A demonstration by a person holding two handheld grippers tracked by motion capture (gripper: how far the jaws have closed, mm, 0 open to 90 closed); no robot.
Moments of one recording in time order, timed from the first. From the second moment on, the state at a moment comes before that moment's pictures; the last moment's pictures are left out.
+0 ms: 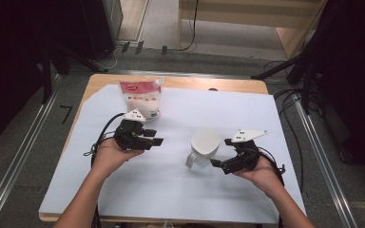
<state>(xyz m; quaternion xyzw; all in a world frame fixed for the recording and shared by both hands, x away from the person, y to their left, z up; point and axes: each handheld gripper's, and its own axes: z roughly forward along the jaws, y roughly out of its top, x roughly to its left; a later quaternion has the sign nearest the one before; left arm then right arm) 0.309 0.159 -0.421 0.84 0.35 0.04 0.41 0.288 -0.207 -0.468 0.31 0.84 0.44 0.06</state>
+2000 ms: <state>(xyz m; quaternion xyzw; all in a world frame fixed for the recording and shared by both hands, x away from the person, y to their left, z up) 0.311 0.074 -0.443 0.89 0.23 -0.05 0.38 0.271 -0.208 -0.459 0.35 0.83 0.44 0.06</state>
